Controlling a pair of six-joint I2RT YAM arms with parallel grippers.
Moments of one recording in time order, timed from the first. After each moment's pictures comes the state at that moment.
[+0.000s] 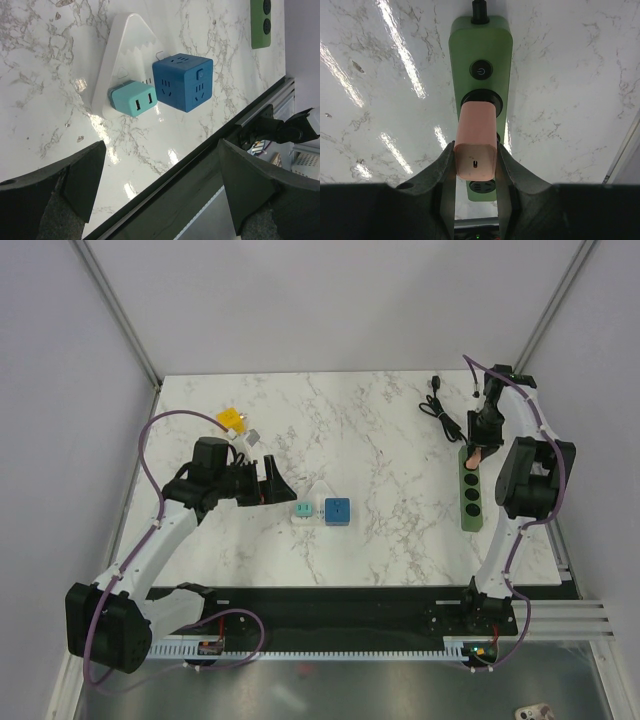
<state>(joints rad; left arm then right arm) -0.28 1.10 0.83 -0.48 0.55 -0.40 -0.15 2.10 1.84 -1.15 0.03 0.02</state>
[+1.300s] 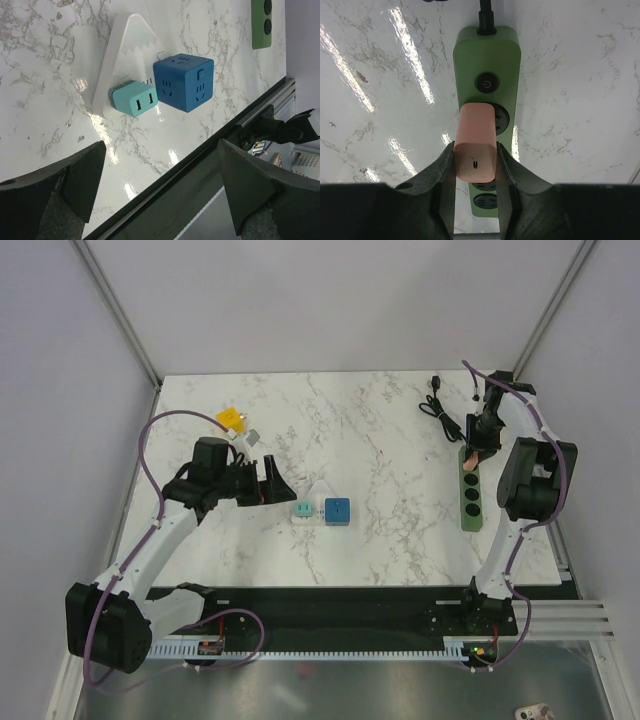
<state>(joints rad) -0.28 1.10 0.83 -0.49 0.55 -0.40 -0.16 2.10 1.74 -1.05 -0.03 0.02</state>
